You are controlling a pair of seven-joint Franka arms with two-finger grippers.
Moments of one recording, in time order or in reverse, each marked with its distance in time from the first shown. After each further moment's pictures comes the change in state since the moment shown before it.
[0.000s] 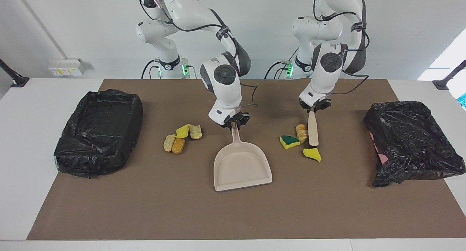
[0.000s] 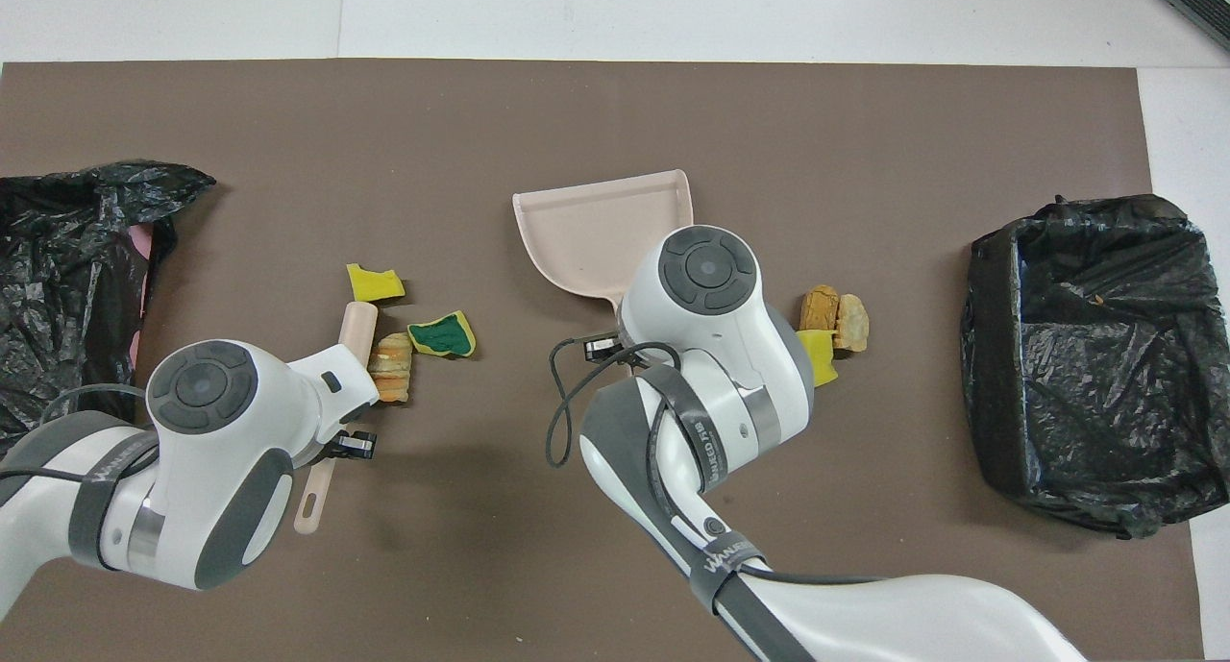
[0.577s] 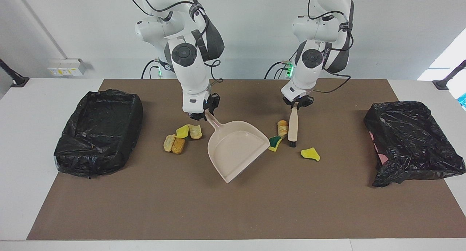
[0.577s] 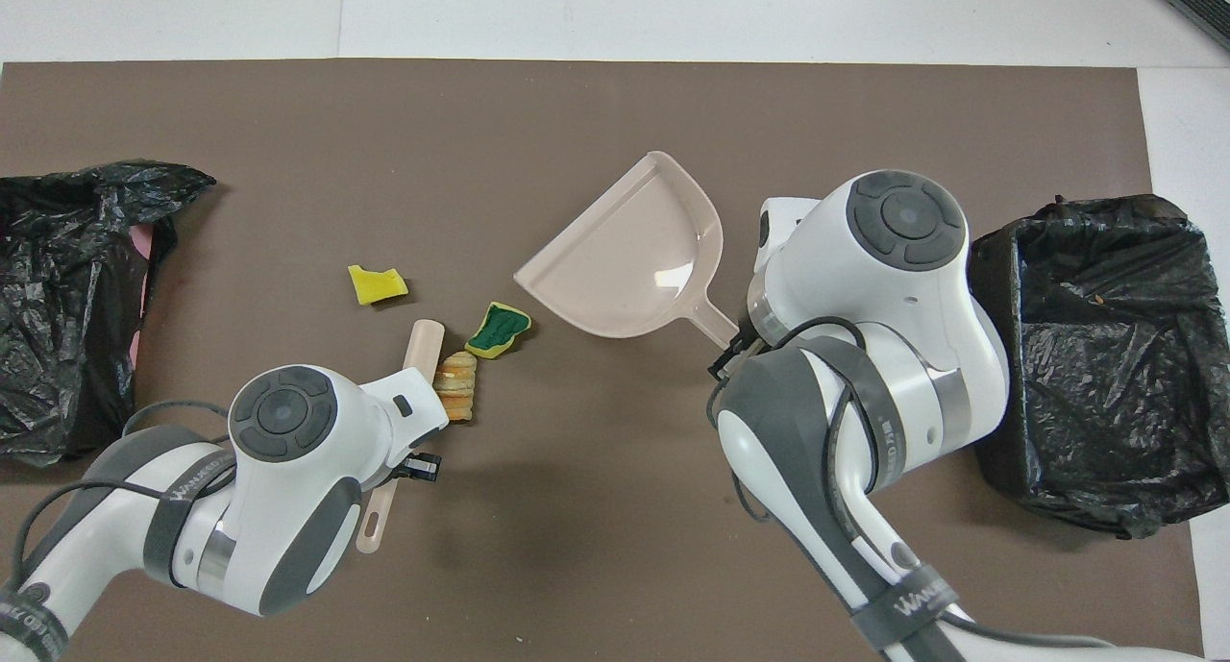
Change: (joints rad) left arm -0.142 0.000 -0.002 0.005 -0.094 0.000 -0.074; right arm -0.127 -0.211 -0.008 -0.093 -0.066 -0.214 -0.745
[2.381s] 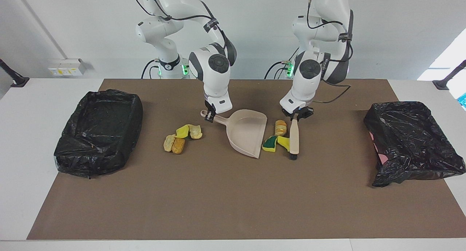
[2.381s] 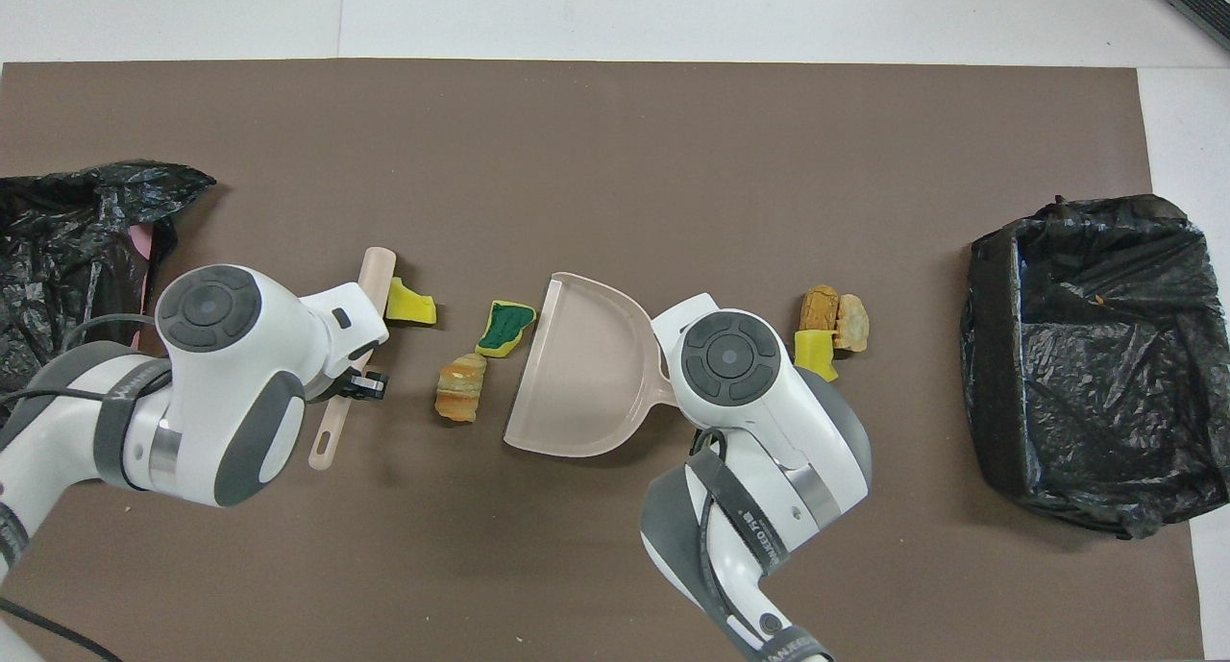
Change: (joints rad) left arm -0.031 0.142 -0.003 0.137 0.035 0.043 -0.051; right arm 0.142 0.026 0.004 -0.194 -0.185 0.183 -0.188
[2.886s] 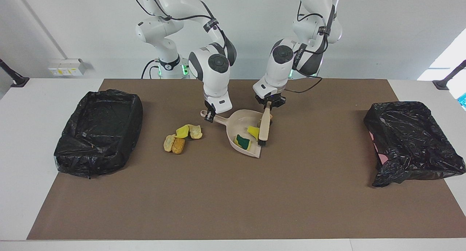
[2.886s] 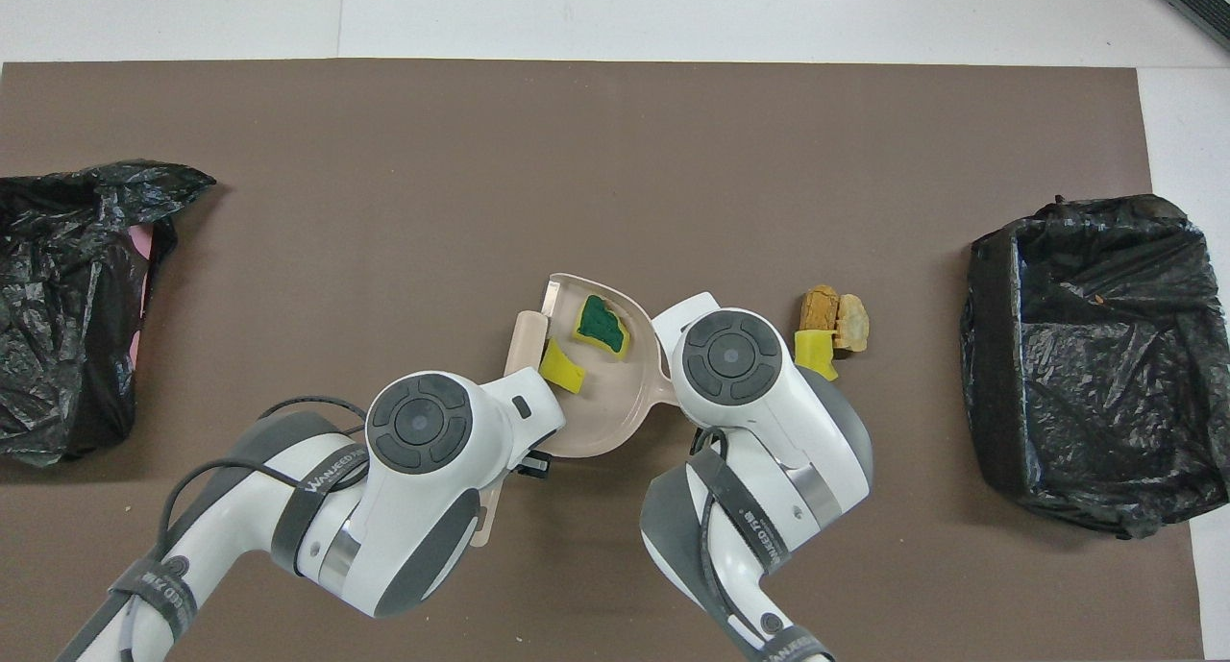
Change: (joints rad) left arm -0.158 -0.029 0.001 0.013 -0.135 0.006 -0.028; right arm -0.001 -0.001 0.000 0.001 0.000 0.000 0.000
